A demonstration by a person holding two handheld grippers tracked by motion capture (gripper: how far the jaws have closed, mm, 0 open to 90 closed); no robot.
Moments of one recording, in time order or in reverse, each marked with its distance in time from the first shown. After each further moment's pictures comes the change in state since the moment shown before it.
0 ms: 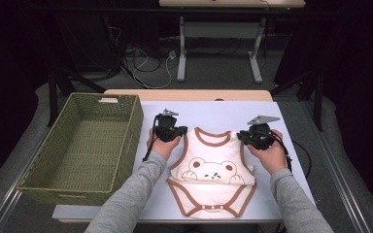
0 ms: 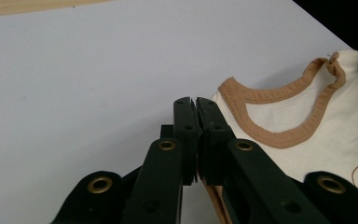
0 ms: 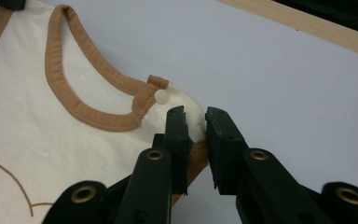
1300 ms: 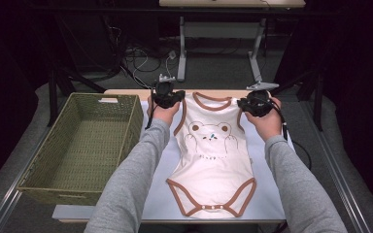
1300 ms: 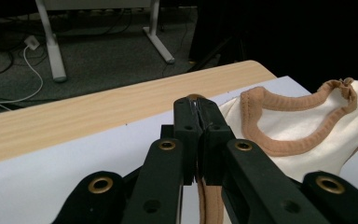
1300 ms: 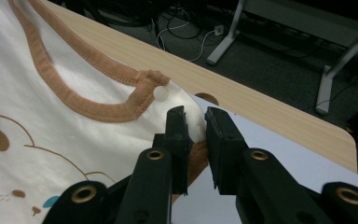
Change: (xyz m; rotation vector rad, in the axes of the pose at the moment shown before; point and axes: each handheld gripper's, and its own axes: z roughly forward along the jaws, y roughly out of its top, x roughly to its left) left arm 0.018 0.095 -0.012 -0.197 0.094 0.003; right arm -0.031 0.087 0.007 -0.100 -0.127 0.000
